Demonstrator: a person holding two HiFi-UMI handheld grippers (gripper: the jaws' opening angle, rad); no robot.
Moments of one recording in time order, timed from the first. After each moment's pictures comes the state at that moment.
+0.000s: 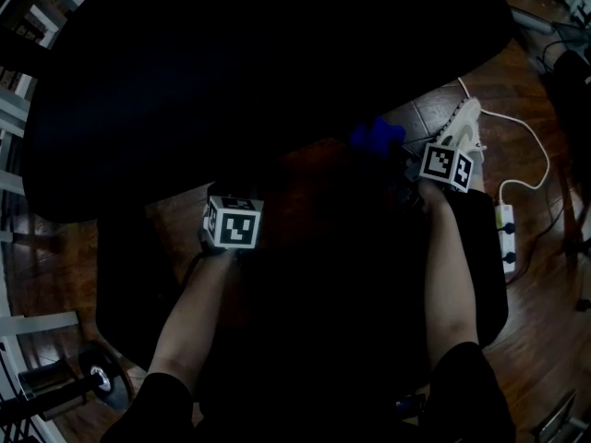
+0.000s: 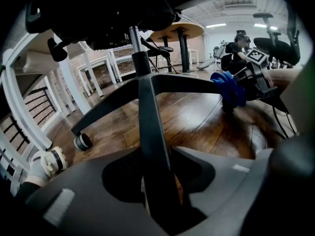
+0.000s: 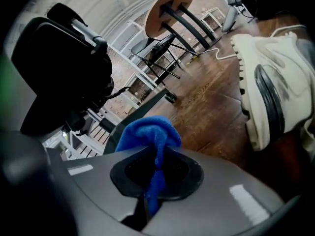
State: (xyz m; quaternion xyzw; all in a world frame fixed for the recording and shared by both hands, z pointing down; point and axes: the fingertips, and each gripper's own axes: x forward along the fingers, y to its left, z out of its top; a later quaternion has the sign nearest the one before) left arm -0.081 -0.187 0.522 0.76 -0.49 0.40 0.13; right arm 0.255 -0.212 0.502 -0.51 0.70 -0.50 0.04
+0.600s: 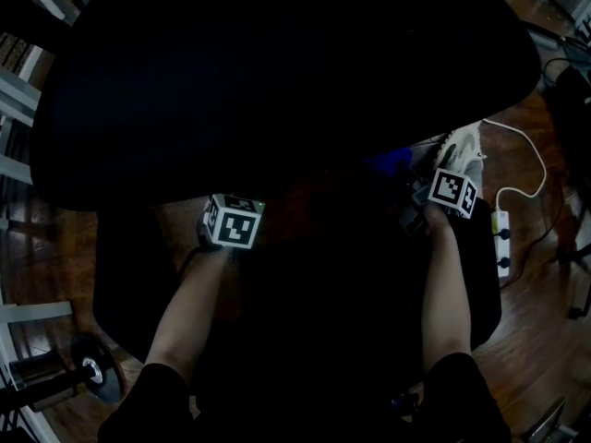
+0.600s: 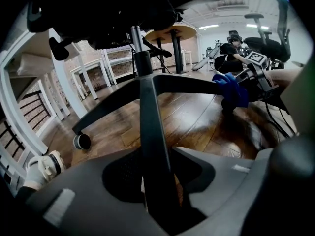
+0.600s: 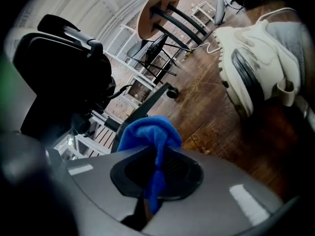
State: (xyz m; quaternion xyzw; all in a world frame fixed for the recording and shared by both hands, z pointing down) left arm -0.086 -0.182 0.520 0.78 -0.46 0.40 0.11; right arm 0.250 -0.165 0.501 -0.50 0.68 -0.53 0.07
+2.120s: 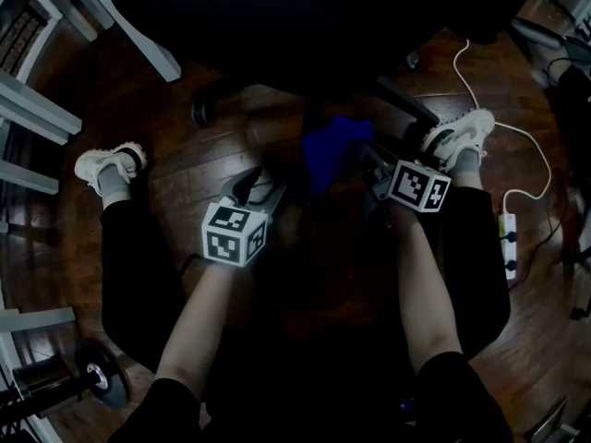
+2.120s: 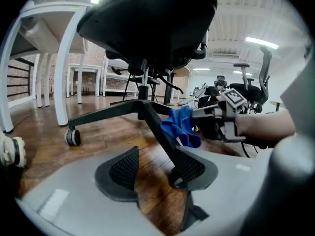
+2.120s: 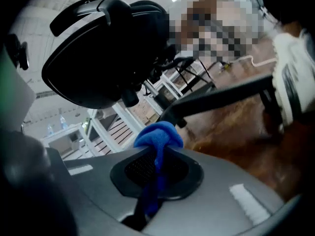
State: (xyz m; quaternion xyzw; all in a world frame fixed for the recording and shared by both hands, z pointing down) left arm -0.041 -0.180 0.471 0.88 -0.40 0.19 0.16; right arm 0.139 -0.224 0.448 -0.47 0.79 -0.38 0.10
